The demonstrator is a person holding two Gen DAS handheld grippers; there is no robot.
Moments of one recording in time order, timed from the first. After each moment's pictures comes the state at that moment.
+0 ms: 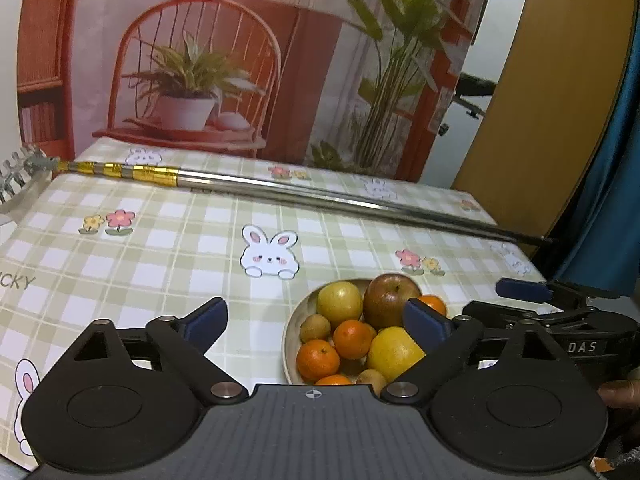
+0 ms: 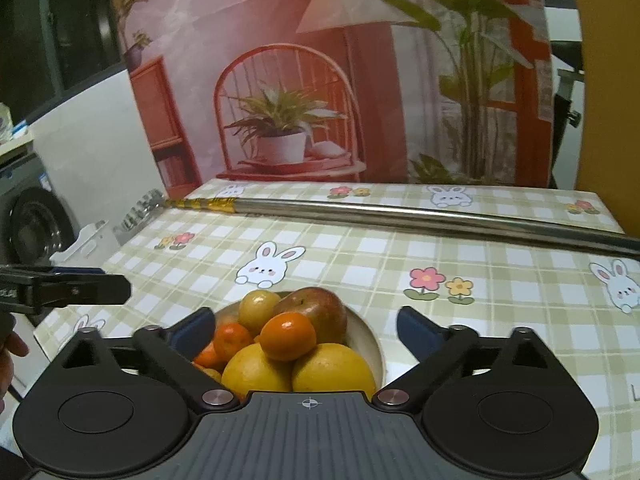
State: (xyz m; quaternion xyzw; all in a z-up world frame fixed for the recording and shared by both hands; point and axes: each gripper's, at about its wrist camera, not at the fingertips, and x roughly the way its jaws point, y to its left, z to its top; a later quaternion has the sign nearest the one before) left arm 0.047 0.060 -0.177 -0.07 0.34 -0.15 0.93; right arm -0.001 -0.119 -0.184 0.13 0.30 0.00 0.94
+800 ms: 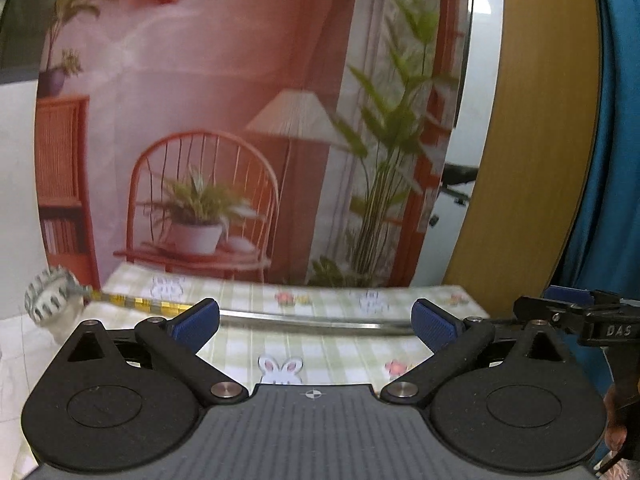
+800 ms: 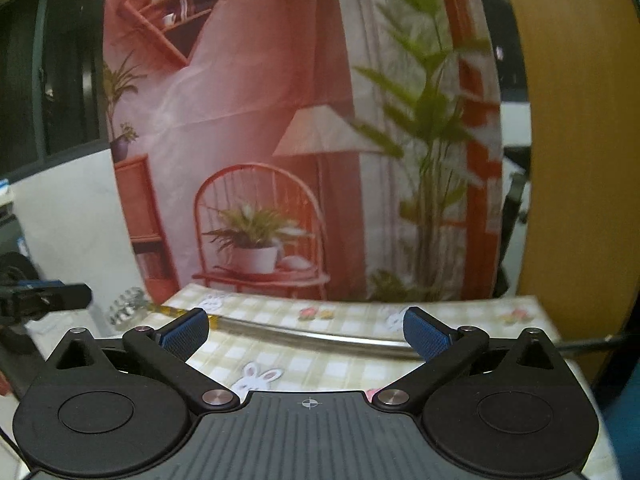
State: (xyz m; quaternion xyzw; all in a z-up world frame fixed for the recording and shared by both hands) left arm 0.011 0.065 -0.046 -0.04 0.21 -0.13 0.97; right arm -0.036 -0.122 -0.039 0.09 0.19 -0.08 0.97
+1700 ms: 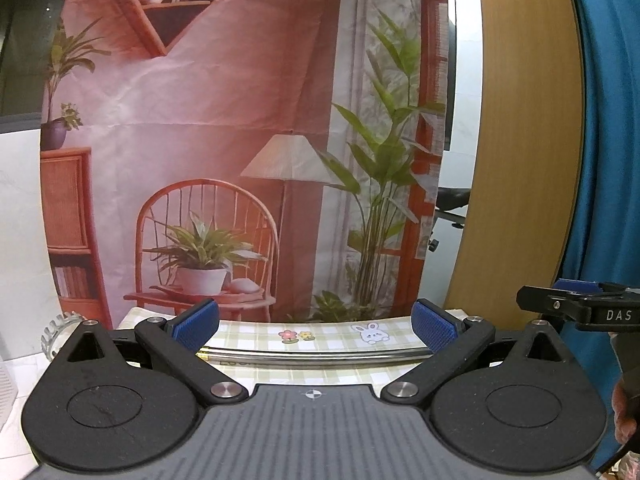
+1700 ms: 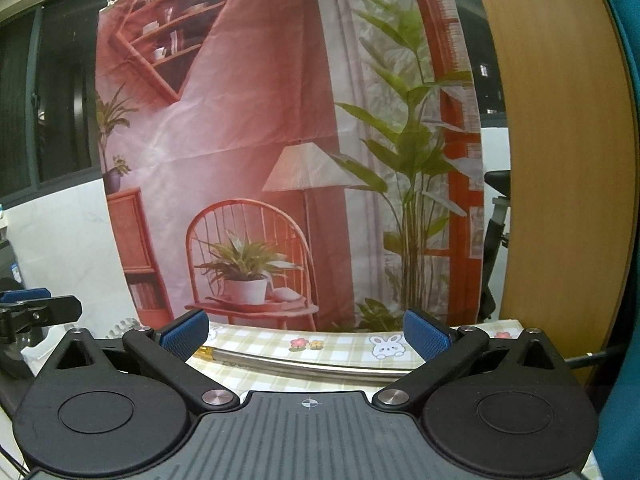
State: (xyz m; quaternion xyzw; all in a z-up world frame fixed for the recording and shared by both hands) left arm -0.017 0.049 -0.009 -0.01 0.16 -0.12 0.98; right arm -0.055 -0.125 -0.012 0.10 0.15 -0.10 0.98
